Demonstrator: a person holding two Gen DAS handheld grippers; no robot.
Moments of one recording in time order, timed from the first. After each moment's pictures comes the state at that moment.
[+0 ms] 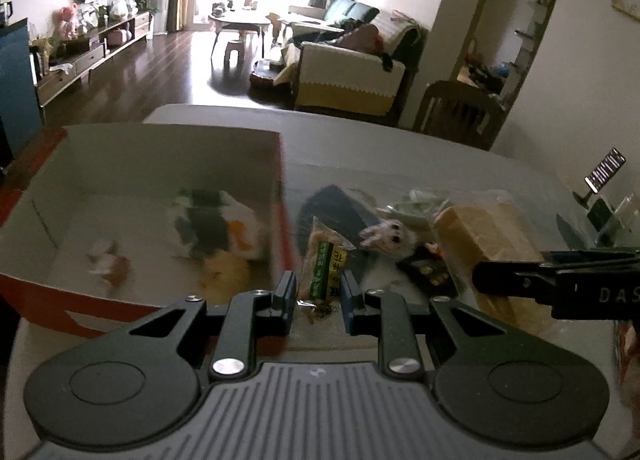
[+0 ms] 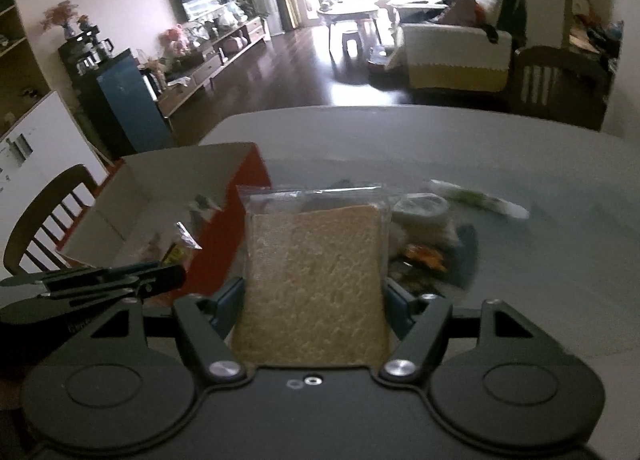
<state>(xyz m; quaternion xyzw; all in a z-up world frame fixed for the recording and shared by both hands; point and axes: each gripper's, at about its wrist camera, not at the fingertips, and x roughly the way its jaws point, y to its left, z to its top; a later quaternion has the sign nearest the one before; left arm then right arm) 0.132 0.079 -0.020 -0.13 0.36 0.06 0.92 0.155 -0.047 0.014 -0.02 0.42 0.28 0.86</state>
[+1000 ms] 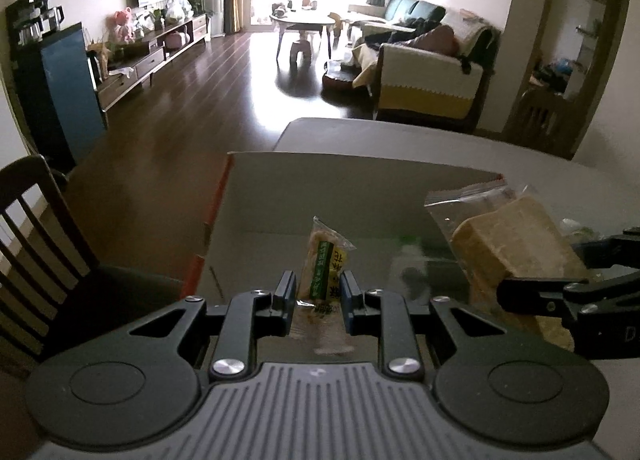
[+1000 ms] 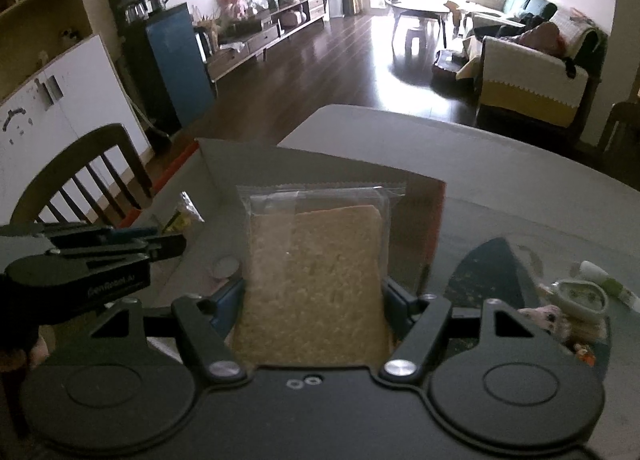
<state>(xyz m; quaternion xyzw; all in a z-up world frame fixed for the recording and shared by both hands) 0.150 0.259 -0.032 -0.09 0.38 0.14 0.91 0.170 0.149 -0.009 -0.10 0.42 0.34 0.83</state>
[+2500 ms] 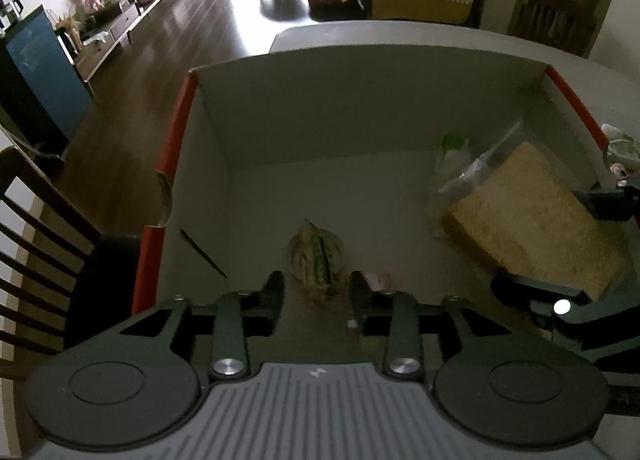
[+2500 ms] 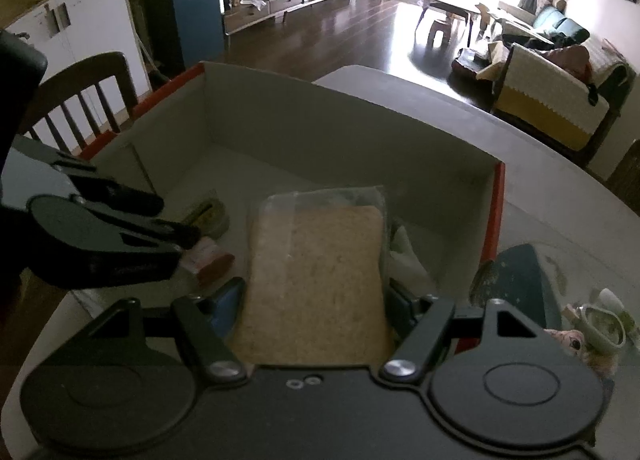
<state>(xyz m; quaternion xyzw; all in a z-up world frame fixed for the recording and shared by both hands) 0.183 0.258 -0.086 -0.04 0.50 0.12 0.86 0.165 0.195 -0.053 -0.19 0.42 0.35 0.81</state>
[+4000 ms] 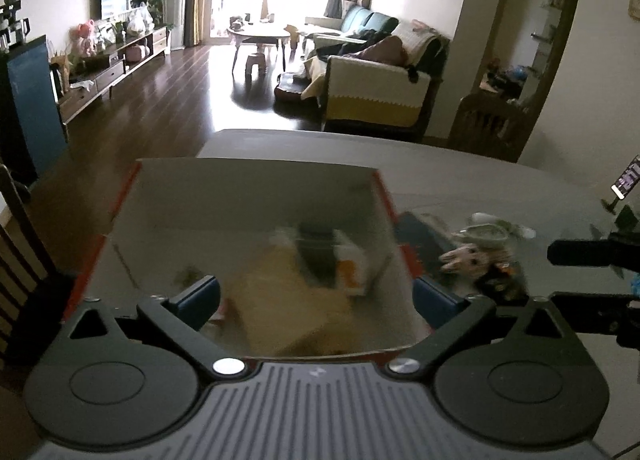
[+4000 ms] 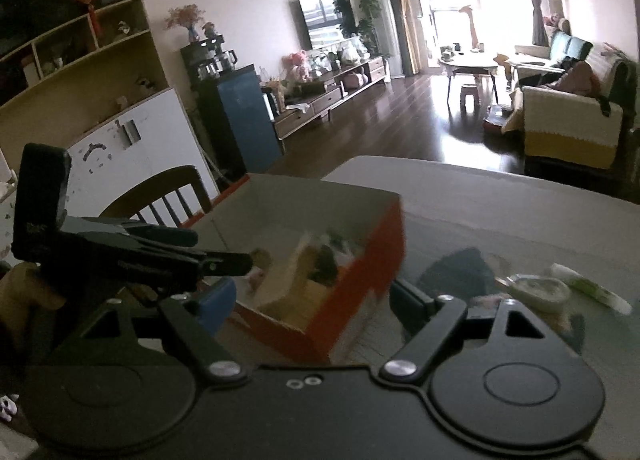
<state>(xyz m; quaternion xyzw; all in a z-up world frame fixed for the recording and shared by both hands) 0.123 0.156 0.004 -0.11 0.36 0.08 0.93 0.135 -0.015 0.033 -0.03 0.33 0.45 0.83</state>
